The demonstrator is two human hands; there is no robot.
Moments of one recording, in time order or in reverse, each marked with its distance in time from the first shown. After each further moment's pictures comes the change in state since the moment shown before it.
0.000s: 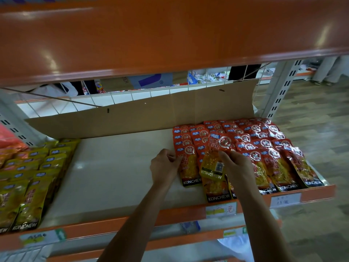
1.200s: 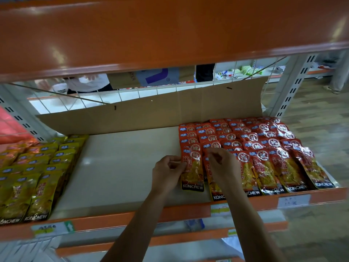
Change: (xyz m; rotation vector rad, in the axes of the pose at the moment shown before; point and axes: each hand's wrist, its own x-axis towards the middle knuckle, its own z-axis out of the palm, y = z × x) left_hand -0.023 -0.017 -0.016 -0.294 -0.152 -0.076; right_hand -0.003 -0.003 0.038 -0.254 -0.029 -0.086
